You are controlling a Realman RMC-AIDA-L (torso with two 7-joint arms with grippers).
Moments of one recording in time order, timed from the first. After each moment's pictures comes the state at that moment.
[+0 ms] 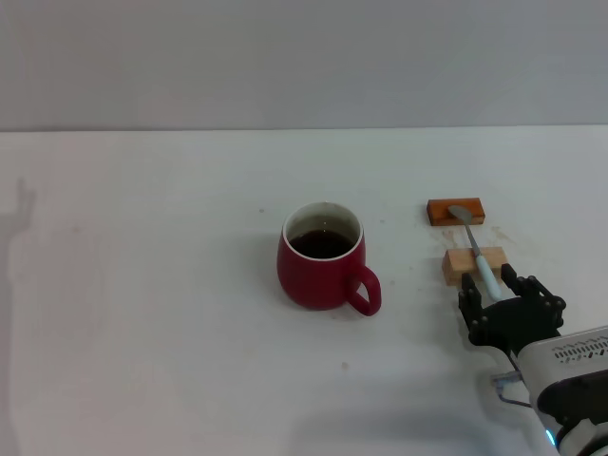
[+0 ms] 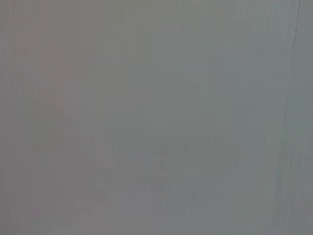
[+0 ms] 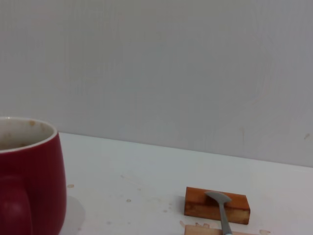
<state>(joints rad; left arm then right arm) -0.46 -2.04 -1.16 -0.17 2.14 1.06 -0.11 0.18 2.06 0.52 0.81 -1.77 -0.81 -0.65</state>
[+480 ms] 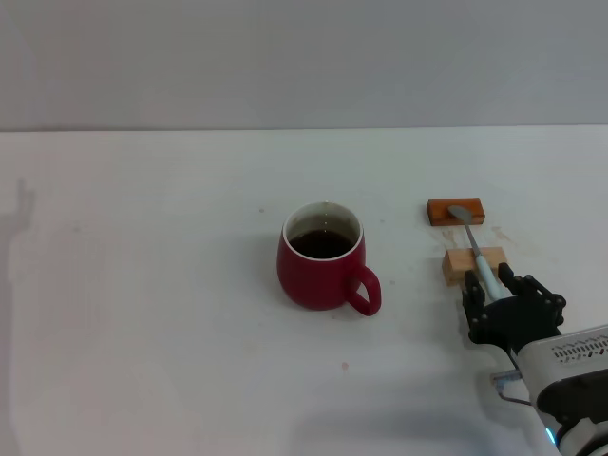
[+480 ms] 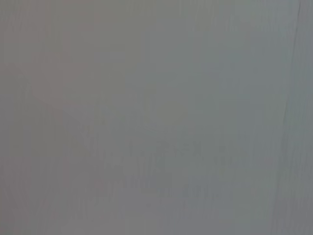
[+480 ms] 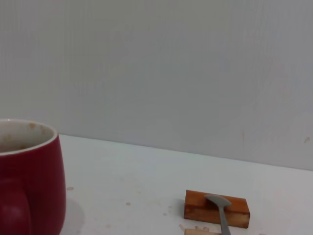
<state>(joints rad) -0.46 -2.04 -1.16 -0.17 2.14 1.06 -0.11 0.19 2.06 0.52 0.81 -1.77 -0.82 -0.65</state>
